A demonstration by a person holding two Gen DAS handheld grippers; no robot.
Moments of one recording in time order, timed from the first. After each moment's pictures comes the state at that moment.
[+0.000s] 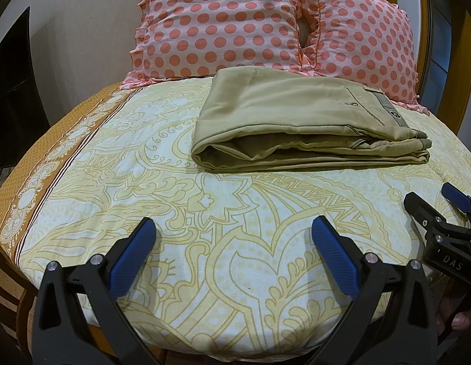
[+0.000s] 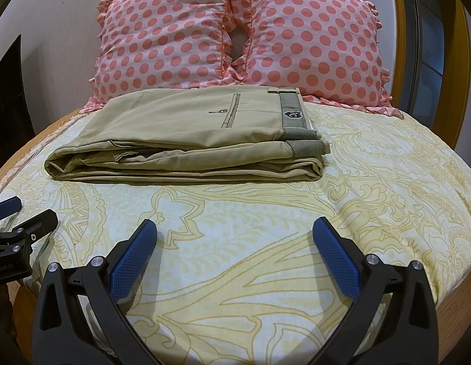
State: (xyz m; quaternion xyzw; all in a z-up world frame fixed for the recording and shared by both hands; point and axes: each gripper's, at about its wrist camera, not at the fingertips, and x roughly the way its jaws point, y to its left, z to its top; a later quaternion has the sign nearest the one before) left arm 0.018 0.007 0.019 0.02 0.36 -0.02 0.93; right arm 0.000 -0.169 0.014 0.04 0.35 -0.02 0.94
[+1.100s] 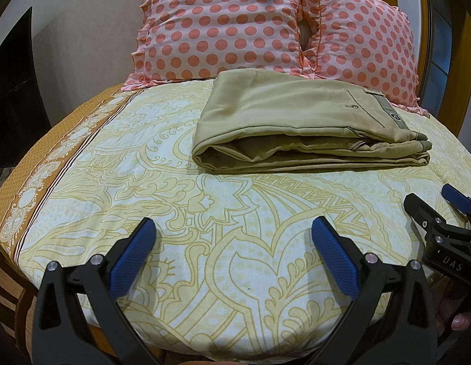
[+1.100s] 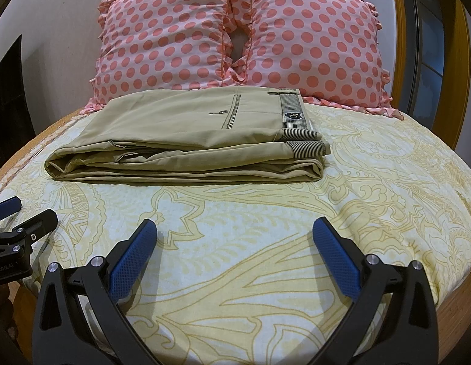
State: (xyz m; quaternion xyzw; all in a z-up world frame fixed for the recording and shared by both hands) left arm 0.019 0.007 0.021 0.02 0.35 -0.02 0.94; right arm 0.000 -0.168 0.013 0.04 0.34 -0.02 0.94
